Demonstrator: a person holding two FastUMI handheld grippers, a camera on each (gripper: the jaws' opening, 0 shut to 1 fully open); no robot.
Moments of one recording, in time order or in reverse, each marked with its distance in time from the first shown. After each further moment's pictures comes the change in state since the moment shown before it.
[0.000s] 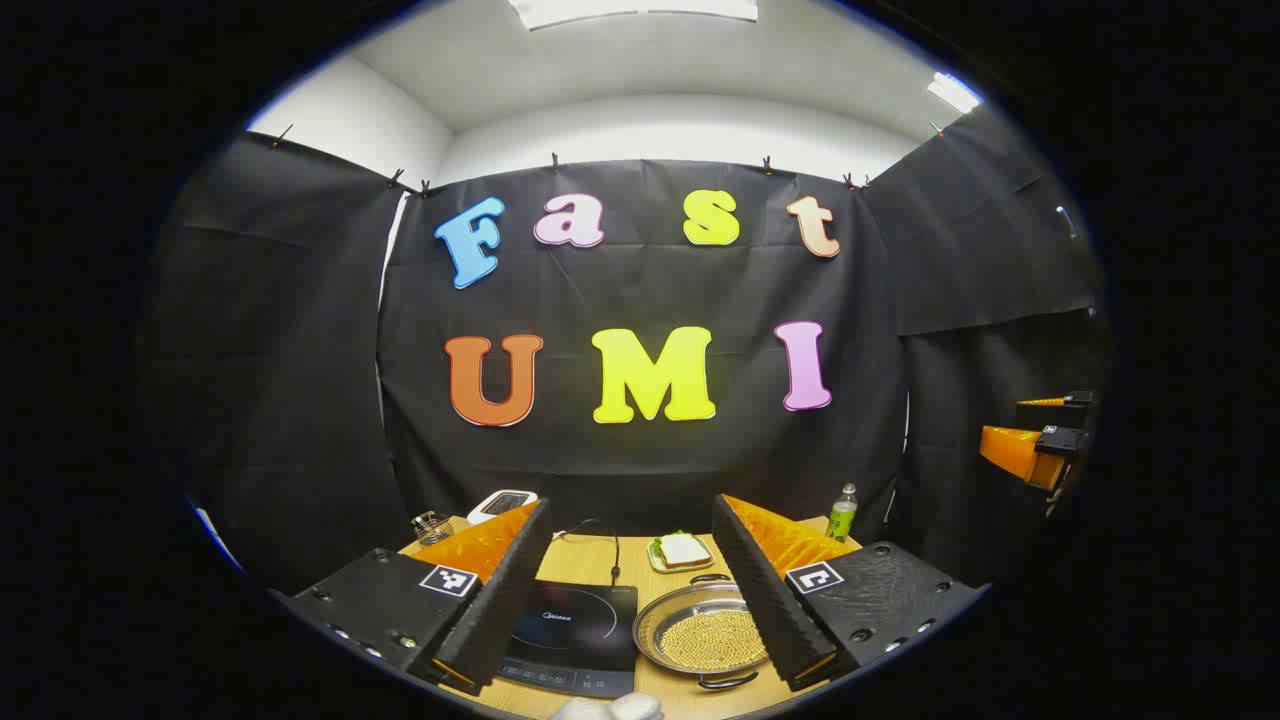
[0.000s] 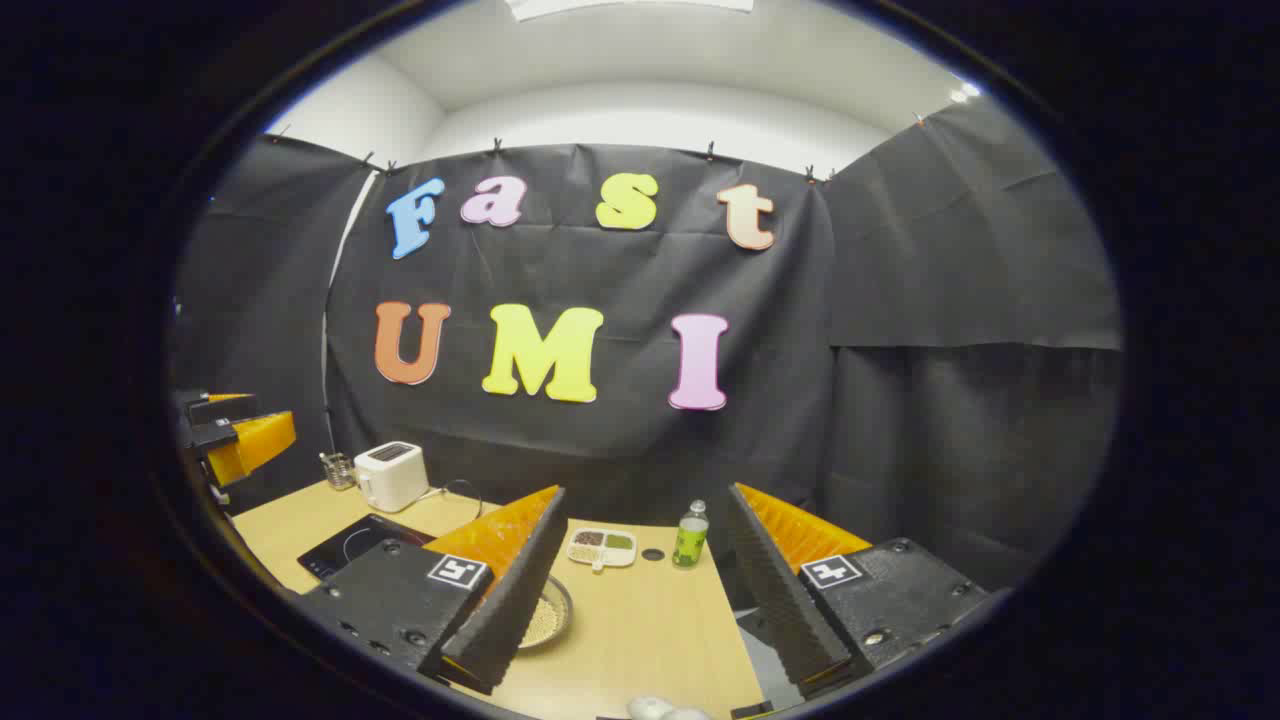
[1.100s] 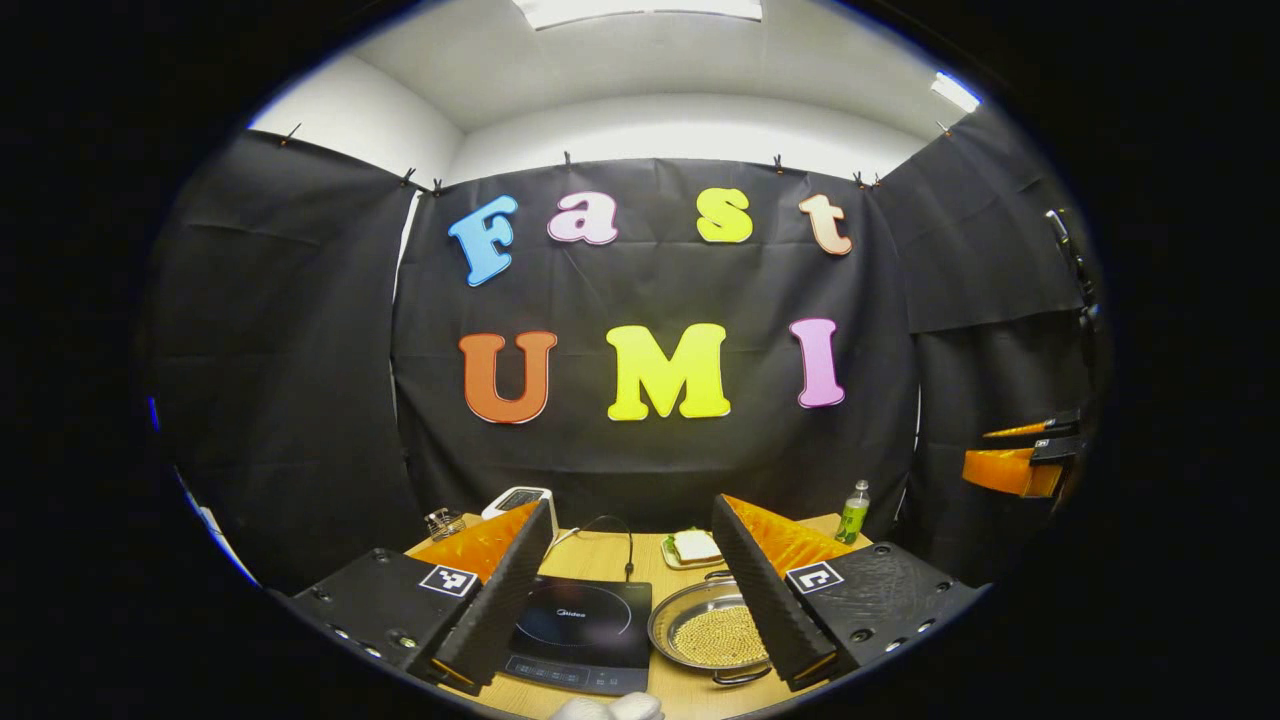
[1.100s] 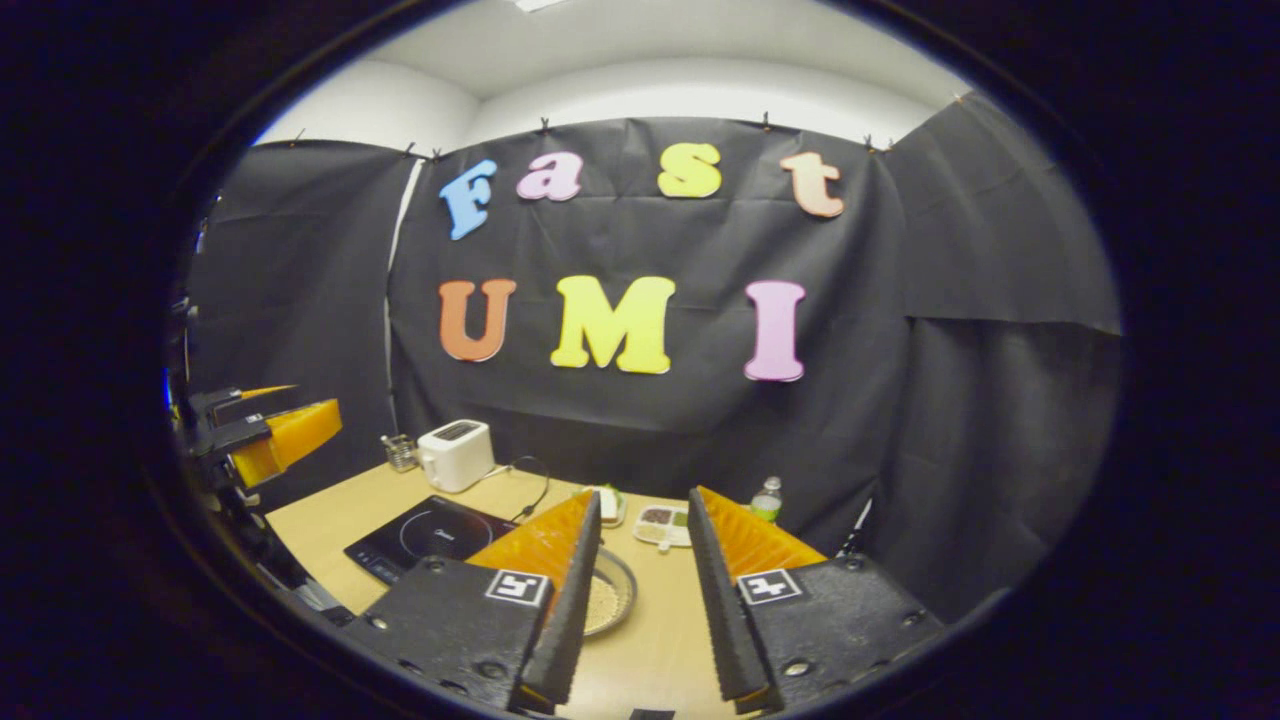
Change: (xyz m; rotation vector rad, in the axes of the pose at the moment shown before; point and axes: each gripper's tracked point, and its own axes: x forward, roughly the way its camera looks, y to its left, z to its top) left arm -0.003 0.010 -0.006 0.004 0.004 0.052; right arm 0.016 0.081 -0.033 0.004 0.146 0.285
